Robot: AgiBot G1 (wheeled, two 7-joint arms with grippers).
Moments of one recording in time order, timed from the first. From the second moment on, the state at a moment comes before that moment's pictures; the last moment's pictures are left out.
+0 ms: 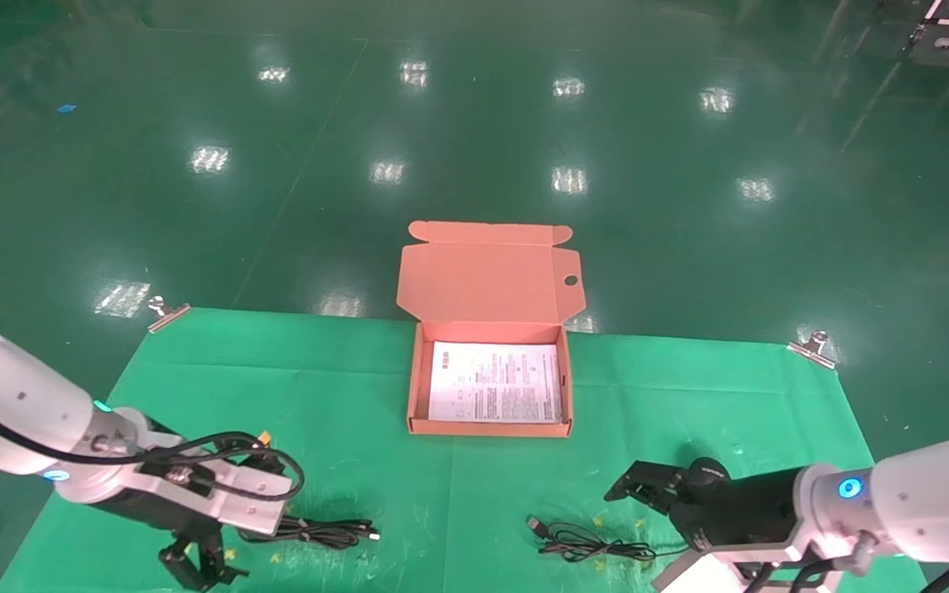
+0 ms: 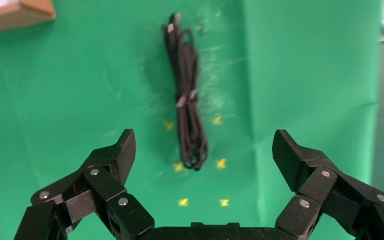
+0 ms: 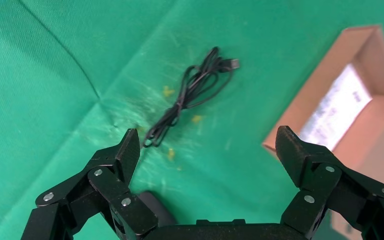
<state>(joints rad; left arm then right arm) -1.61 0.90 1.11 -1.15 1.77 1.38 -0.18 1.28 -0.82 -0.67 1.33 -1.84 -1.33 -0.46</state>
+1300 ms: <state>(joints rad) -1.53 1.15 1.06 -0.45 1.71 1.12 0.05 1.32 -1.09 -0.73 0.79 -2.02 -1.17 -0.29</state>
